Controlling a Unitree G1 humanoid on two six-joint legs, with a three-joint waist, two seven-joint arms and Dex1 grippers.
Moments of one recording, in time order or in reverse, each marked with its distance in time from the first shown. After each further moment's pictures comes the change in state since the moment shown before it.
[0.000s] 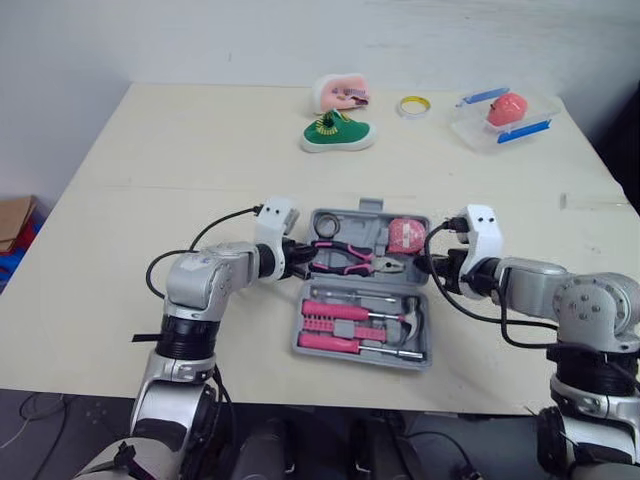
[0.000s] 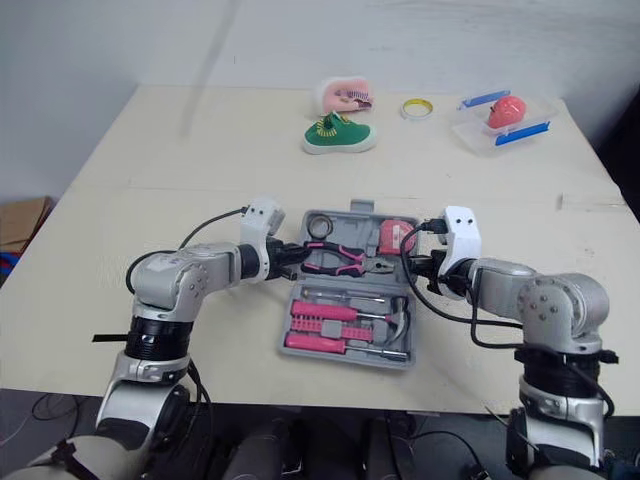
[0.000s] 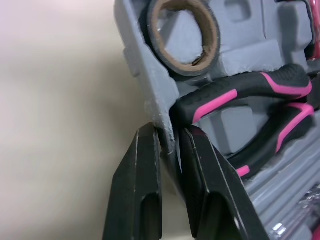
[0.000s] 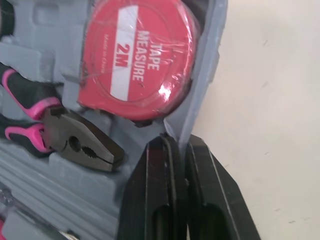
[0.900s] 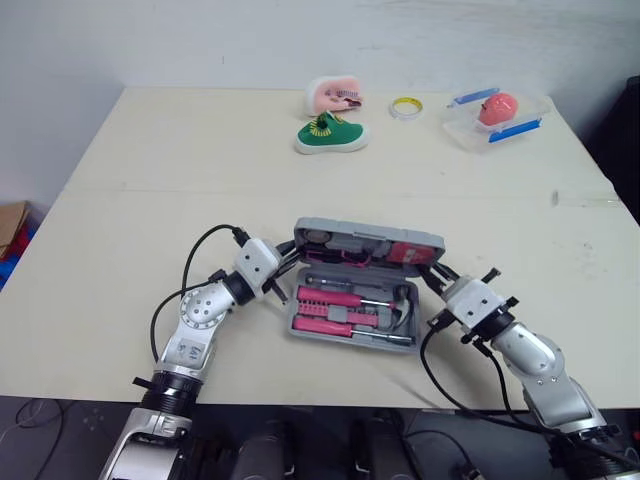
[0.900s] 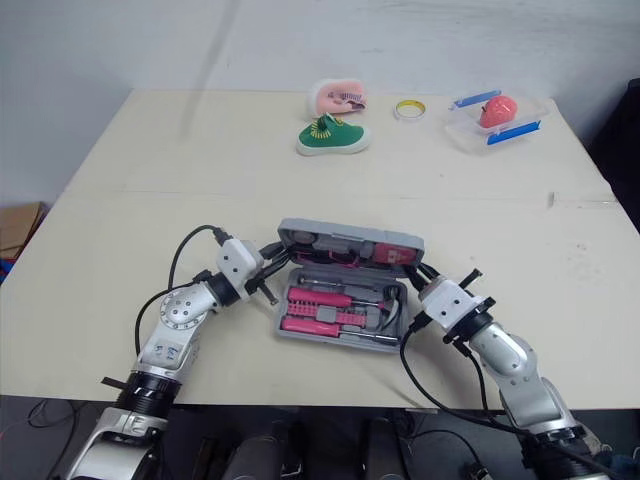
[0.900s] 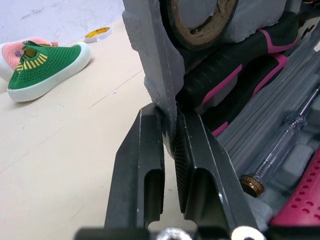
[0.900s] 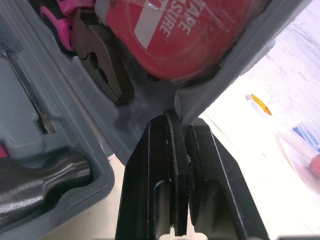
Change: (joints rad) left arm 0.289 0.112 -0.086 0.227 0.226 -1.280 -0.152; right arm 0.415 -0.048 0.247 0.288 -0.862 -1.597 0.284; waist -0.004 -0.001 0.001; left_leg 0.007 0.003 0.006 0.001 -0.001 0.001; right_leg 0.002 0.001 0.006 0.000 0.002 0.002
